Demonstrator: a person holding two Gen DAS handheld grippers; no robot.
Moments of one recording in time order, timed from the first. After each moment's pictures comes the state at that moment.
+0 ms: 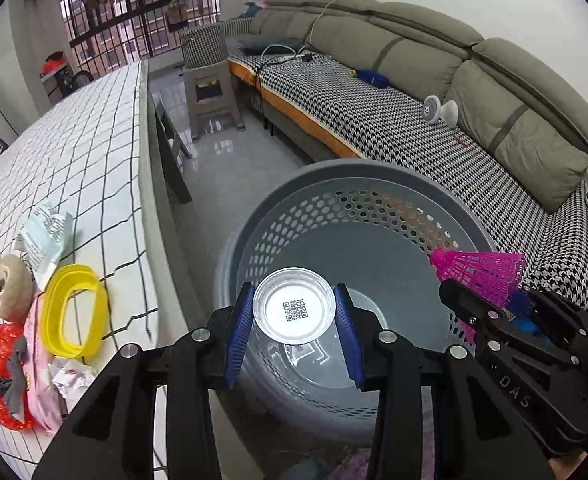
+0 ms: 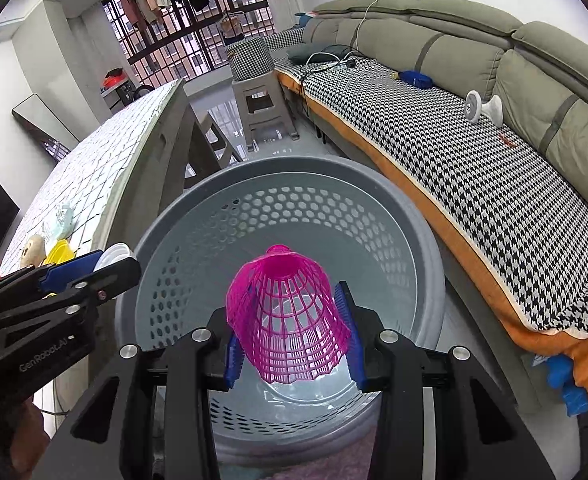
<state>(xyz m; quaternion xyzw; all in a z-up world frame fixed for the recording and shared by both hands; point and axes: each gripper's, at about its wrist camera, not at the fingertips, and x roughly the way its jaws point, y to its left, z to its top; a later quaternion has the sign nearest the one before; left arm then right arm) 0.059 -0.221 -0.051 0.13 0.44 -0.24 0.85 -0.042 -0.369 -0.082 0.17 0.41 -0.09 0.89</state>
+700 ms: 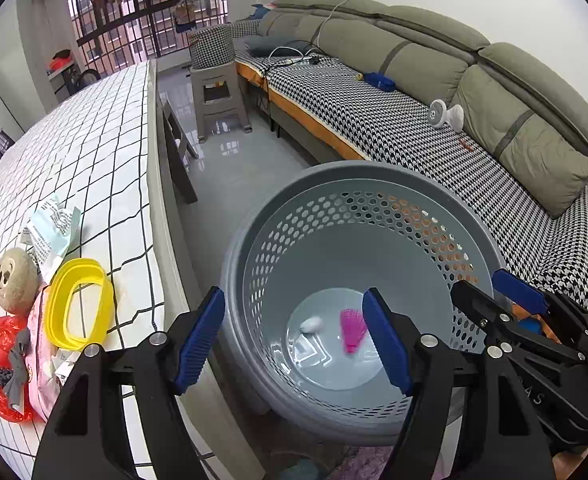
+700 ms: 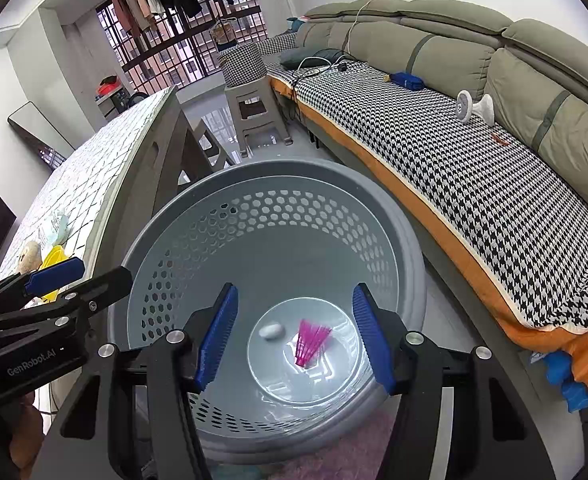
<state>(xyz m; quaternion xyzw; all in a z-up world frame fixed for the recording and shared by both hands) 0.054 -0.214 -0.048 0.12 0.44 -0.23 0.86 -0.052 -0.377 -0.082 0.18 0.40 -0.10 0.89</state>
